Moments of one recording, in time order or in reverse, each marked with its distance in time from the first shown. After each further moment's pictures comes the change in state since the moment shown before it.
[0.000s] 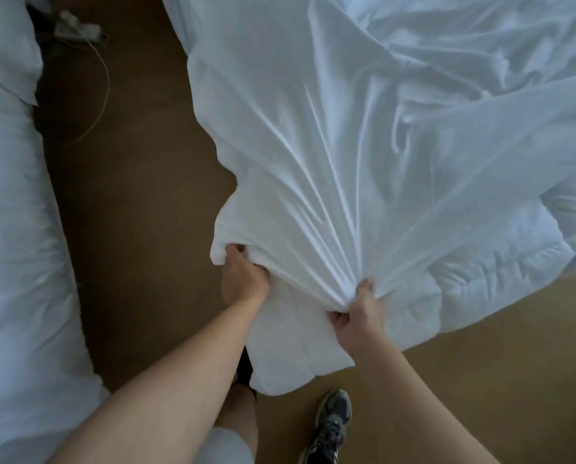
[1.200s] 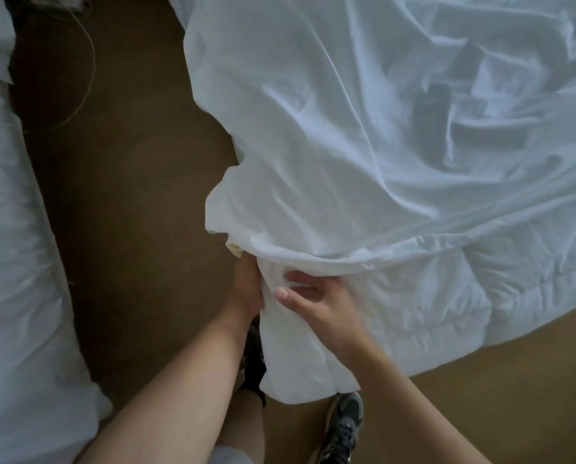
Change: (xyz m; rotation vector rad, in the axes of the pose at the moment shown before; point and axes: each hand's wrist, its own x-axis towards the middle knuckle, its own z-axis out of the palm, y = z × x) left_hand 0.074 -0.045 0.029 -0.623 -0.518 -0.263; right_hand -0.011 0.037 0.051 -0.841 -0.605 -0.541
